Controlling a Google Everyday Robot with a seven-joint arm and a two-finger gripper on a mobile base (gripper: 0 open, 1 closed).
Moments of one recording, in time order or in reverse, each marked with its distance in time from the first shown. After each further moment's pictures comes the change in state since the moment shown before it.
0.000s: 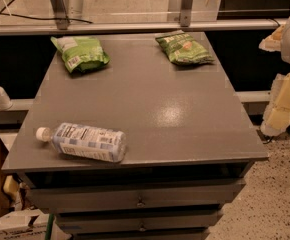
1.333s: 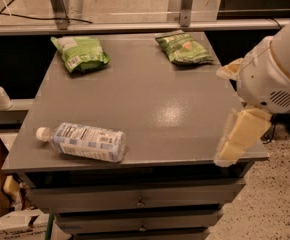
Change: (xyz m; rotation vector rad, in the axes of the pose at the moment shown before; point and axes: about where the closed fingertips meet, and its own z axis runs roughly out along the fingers) arm -0.058 0.054 0.041 -0.051 -0.192 -0.045
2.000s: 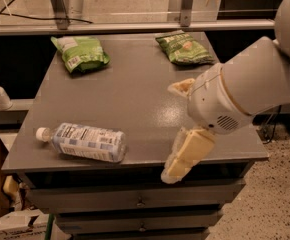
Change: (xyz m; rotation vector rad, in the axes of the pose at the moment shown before) arm -0.071 0.038 0.050 -0.093 -0.250 -0.041
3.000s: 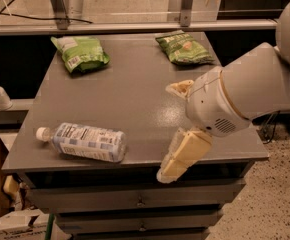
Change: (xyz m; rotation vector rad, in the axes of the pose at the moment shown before) arm -0.008 0.002 0.007 0.009 -0.055 0.007
